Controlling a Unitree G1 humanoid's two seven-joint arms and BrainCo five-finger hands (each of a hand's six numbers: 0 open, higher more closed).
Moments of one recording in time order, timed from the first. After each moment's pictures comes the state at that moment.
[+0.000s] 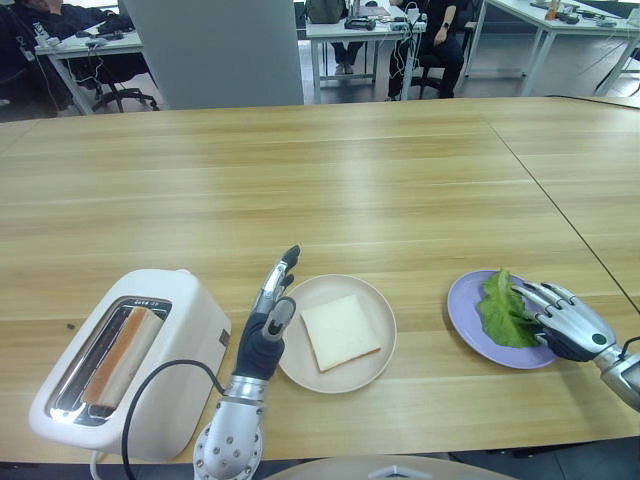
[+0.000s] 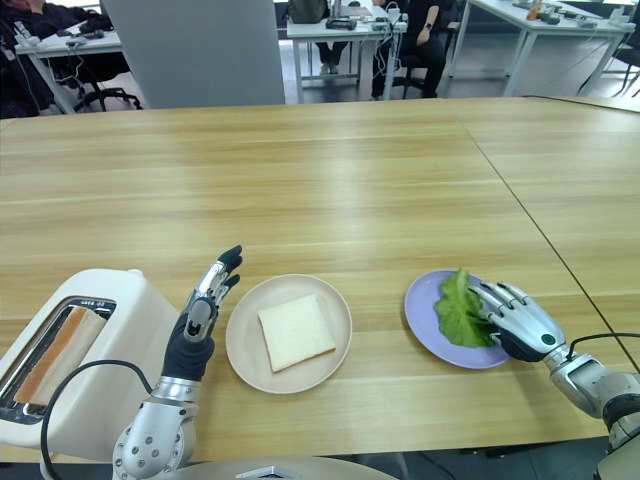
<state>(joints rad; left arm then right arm) 0.58 0.05 -0.30 -0.78 0.24 0.02 -0.01 -0.28 -0.98 0.59 1.06 -1.15 -0.58 -1.03</state>
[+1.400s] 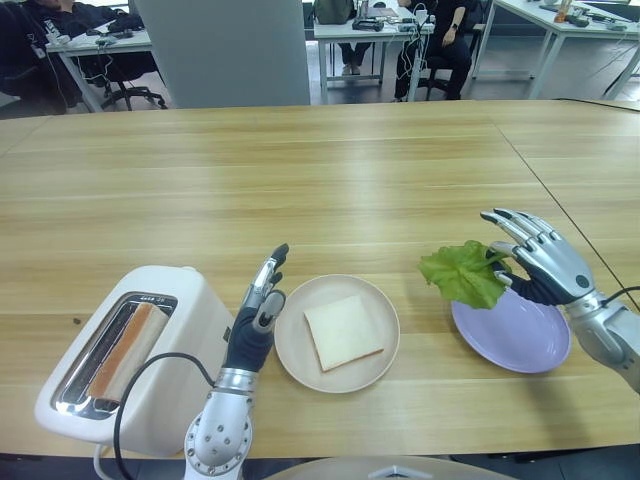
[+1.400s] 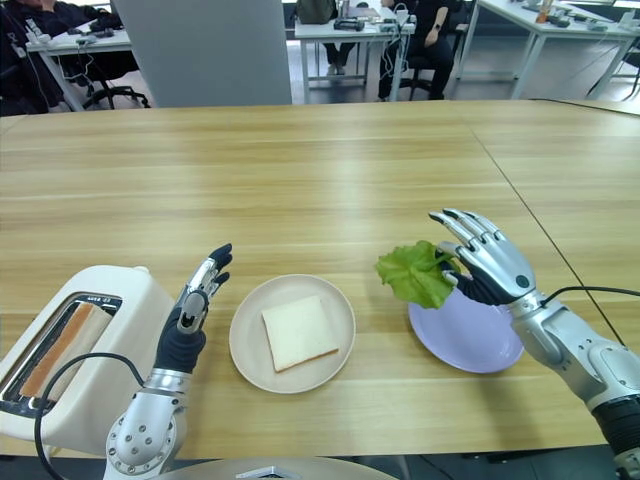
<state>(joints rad) 0.53 0.08 -0.21 -0.74 0.21 0.03 -0.03 -0.06 -0.97 0.15 0.15 -0.71 -0.53 -0.46</state>
